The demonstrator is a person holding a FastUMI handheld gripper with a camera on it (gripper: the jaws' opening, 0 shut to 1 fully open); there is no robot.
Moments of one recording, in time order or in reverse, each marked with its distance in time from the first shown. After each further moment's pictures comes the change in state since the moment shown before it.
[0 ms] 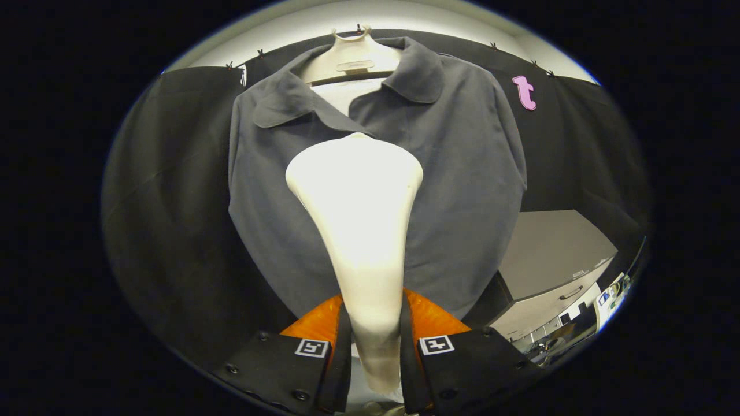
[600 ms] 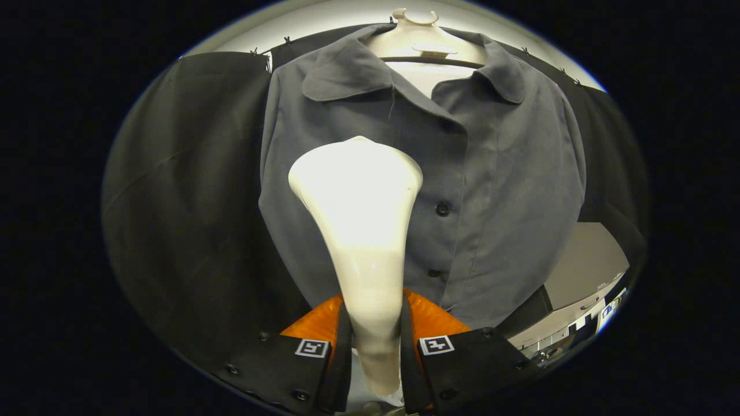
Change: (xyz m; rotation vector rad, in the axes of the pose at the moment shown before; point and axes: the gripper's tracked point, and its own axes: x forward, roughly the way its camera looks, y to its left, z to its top) arm 0.044 0.065 -0.004 -0.067 0.046 0.069
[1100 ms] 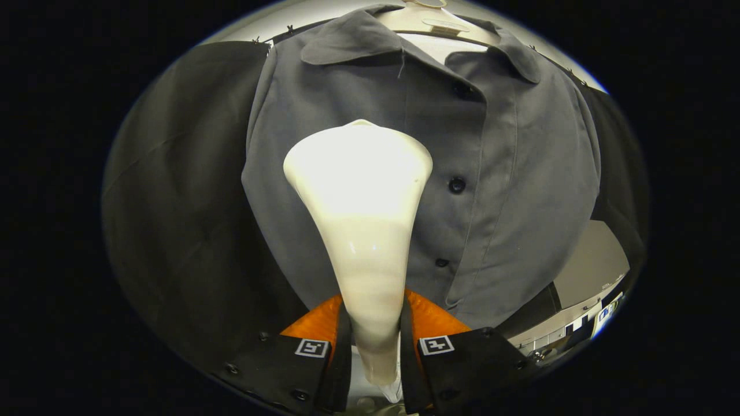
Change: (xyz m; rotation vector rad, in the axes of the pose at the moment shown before) arm 0.022 -0.005 -0.024 -0.019 0.062 -0.004
